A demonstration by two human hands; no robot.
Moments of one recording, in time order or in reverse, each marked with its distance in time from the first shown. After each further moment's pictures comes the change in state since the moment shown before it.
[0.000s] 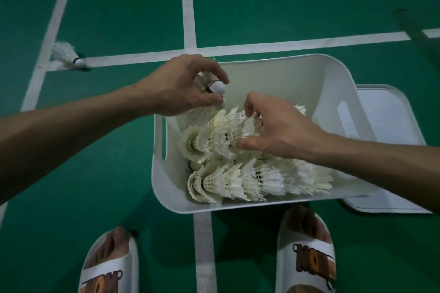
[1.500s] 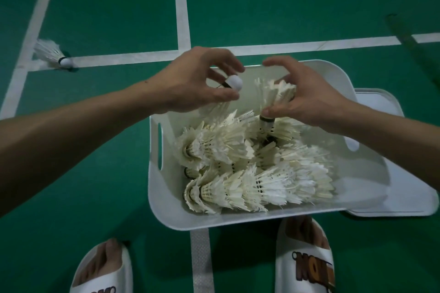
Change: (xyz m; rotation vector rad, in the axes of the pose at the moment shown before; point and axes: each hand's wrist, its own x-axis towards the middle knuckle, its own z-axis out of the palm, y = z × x) left_hand 0.025 0.002 0.003 -0.231 -0.054 0.021; right_hand 0.027 0.036 -0.038 0.436 0.123 0.123
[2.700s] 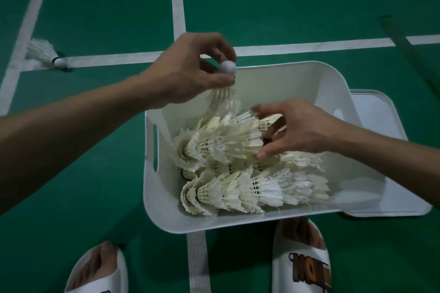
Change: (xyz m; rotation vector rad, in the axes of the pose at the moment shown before) left_hand 0.003 0.009 -0.004 -0.148 0.117 -0.016; right_hand -0.021 0.001 0.009 -0.274 -0.304 0.024
